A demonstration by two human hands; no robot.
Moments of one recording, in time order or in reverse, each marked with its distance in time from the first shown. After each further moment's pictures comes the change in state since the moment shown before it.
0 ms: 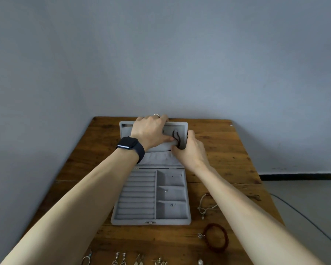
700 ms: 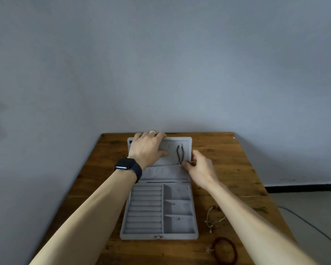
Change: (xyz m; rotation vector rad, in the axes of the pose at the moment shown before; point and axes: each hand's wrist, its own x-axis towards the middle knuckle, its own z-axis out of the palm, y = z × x) left_hand -0.020 -0.022 -0.002 -0.023 0.043 0.006; right_hand -0.007 0.013 -0.006 0.119 -0.075 0.069
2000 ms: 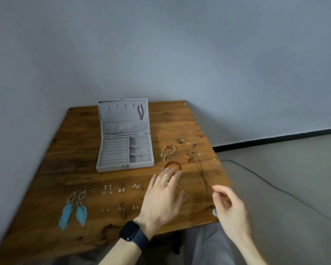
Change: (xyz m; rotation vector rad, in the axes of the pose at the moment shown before) left_hand -0.297 0.200 0.031 -0.401 -0.075 0.196; right_hand -0.377 0.101 -0.083 -0.091 0.488 0.105
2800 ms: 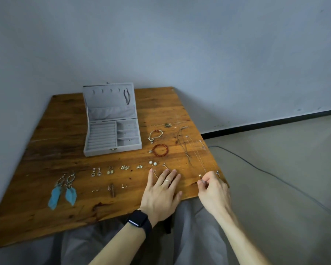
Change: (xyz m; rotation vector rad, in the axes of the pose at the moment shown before) left_hand -0.031 0.022 0.053 0.232 -0.272 0.093; right_hand -0.011 0.006 0.004 -0.383 -0.051 0.076
